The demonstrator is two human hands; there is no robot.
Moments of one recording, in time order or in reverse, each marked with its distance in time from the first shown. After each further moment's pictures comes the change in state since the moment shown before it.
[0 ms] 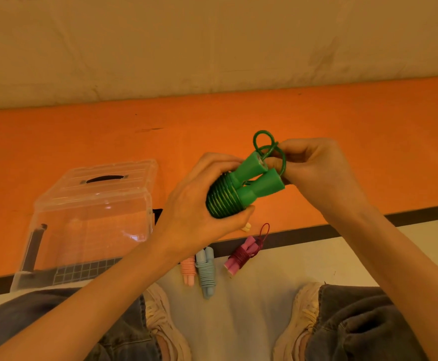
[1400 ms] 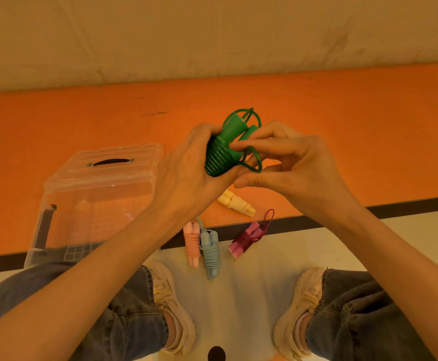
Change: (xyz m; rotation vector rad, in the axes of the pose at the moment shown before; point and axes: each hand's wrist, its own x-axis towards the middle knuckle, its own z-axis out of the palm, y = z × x) left_hand 0.006 -0.014 -0.006 0.303 0.083 -0.203; right_hand -0.013 0.011 0.020 -0.022 -0.222 -0.255
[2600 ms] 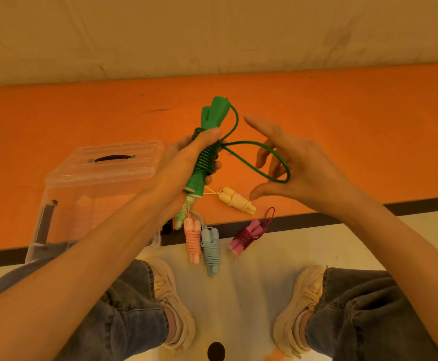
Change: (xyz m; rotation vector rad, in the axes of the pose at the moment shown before) left_hand 0.012 -0.007 -0.006 -1.096 -0.102 -0.749; right_hand 0.001 0.017 -0.020 -0.522 -0.179 -0.001
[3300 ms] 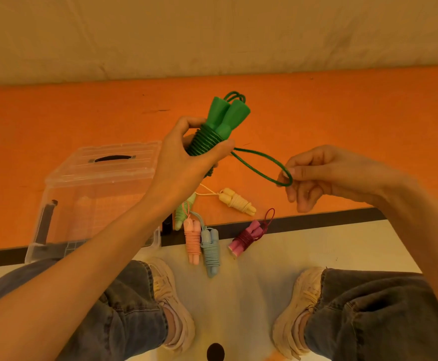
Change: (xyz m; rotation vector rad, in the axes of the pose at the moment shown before) left_hand -0.007 0.002 -0.001 0.395 0.024 0.413; right_hand -0.004 0.020 -0.034 0.690 -0.373 0.539
